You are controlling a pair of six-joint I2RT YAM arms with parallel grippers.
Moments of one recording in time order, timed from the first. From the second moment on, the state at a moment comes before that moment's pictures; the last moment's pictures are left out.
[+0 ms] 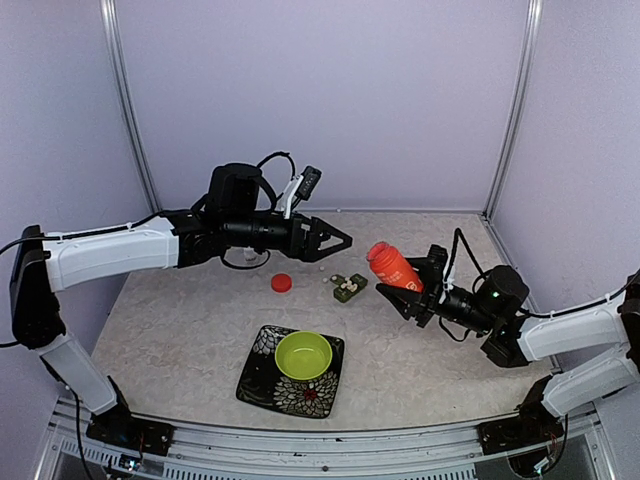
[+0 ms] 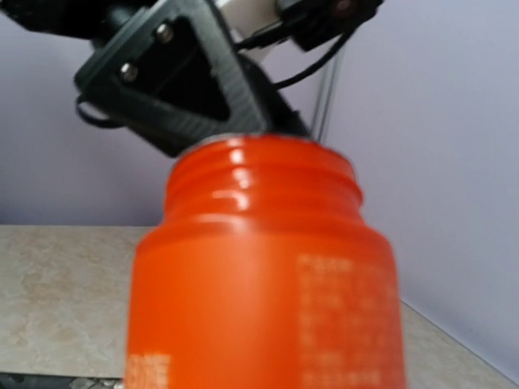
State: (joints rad) left arm -0.81 1.62 1.28 0.02 0.49 -0.34; right arm 0.76 1.27 0.34 1.13 -0.36 -0.16
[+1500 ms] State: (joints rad) left arm -0.84 1.77 1.45 -0.07 0.73 -0.33; right arm 0.78 1.25 0.41 0.89 -0.40 -0.26
